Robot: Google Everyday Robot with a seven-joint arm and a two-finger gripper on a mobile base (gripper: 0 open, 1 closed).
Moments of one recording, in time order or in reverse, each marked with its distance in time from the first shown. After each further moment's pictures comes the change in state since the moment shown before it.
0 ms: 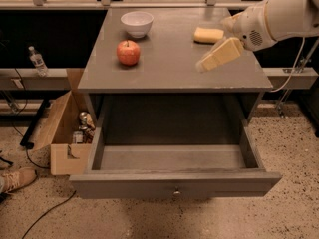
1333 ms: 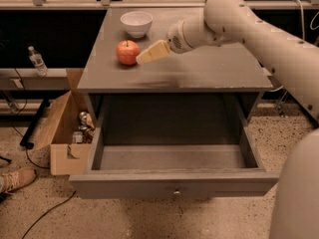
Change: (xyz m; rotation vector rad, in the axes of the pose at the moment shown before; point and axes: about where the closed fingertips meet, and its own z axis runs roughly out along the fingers) arm -0.047 -0.023 0.195 -0.001 -0.063 0.193
